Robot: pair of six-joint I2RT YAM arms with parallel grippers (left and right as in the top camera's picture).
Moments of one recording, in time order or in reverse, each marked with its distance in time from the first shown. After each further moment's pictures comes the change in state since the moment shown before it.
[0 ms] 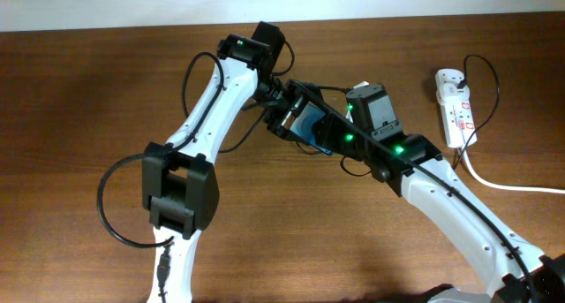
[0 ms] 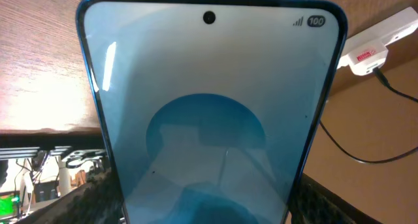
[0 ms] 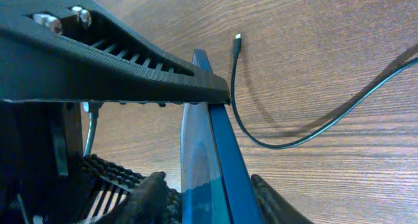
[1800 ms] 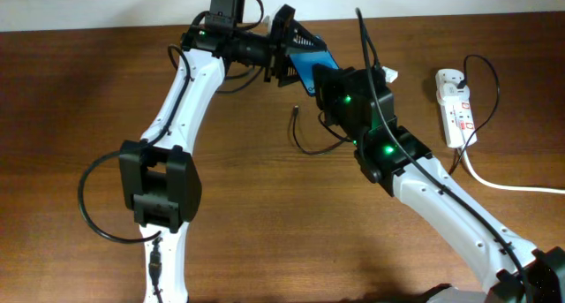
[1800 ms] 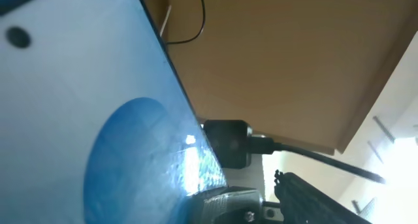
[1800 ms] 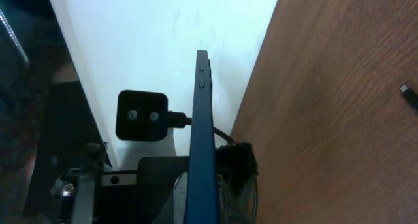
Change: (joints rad) left arm 0.144 0.000 0.010 0.645 0.557 0.371; right arm 0.045 0.025 0.022 0.496 0.243 0.833
